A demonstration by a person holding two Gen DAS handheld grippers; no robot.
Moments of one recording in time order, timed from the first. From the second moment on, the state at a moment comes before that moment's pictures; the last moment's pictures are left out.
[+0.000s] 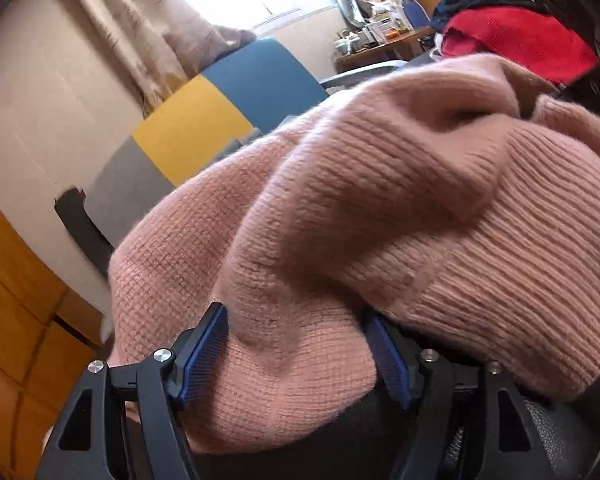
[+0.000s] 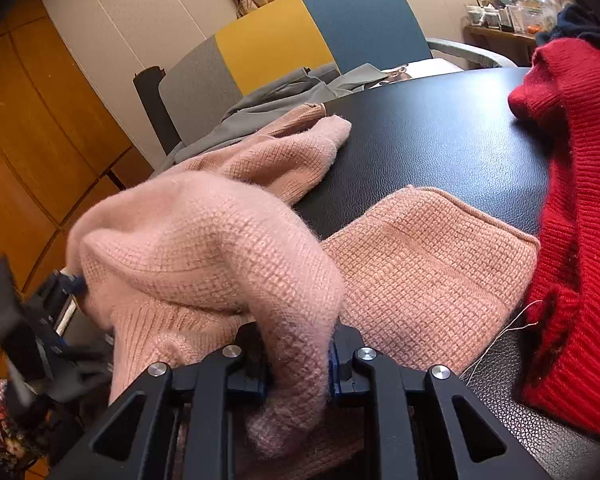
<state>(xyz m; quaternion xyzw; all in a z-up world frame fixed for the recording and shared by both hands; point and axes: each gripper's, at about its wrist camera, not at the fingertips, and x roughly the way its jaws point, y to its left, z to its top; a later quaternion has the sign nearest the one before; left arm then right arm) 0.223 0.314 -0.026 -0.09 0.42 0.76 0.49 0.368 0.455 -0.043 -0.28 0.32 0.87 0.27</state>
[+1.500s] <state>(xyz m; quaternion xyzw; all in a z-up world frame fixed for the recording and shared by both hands) 0.217 0.153 0.315 0.04 -0.05 0.81 0.59 0.398 0.317 0.310 0.09 0.05 0.99 0.13</state>
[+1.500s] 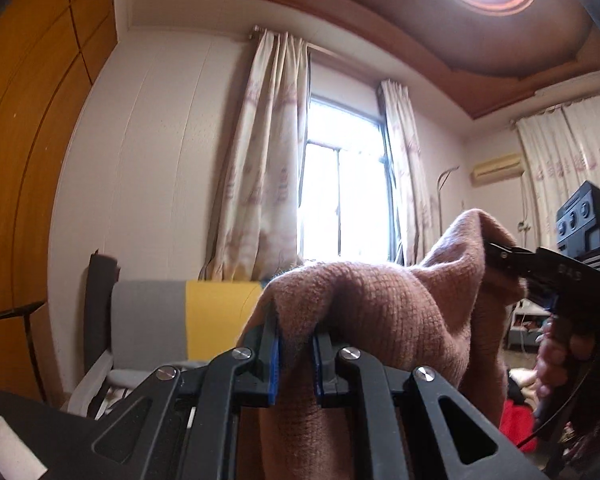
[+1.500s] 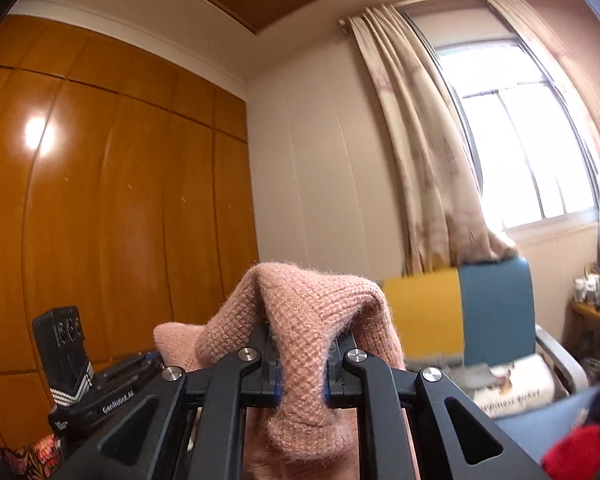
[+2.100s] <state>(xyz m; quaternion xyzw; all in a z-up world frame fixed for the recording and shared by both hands) 0.255 0.077 0.372 0.07 -0.12 0.76 0.64 0.414 0.260 0.354 0.19 0.09 0.97 -0.05</state>
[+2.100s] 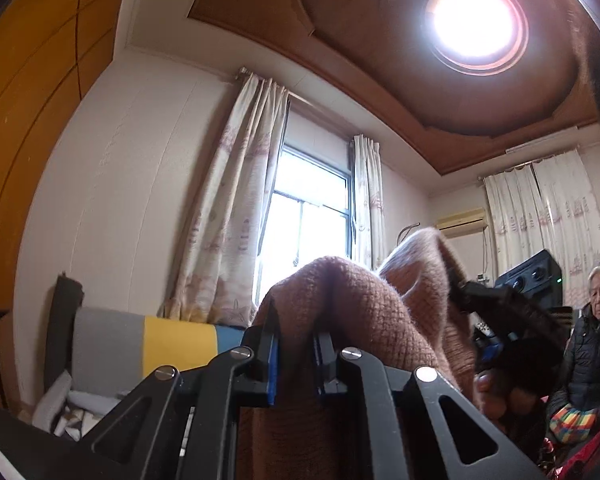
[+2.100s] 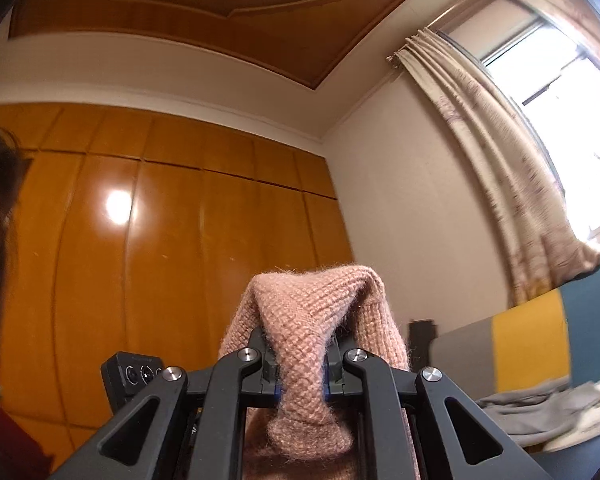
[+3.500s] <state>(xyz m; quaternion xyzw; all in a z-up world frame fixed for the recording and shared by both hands) 0.057 0.257 0.044 -0.35 0.02 0.80 0.48 0.278 0.463 0.050 -0.27 0.24 0.90 0.25</state>
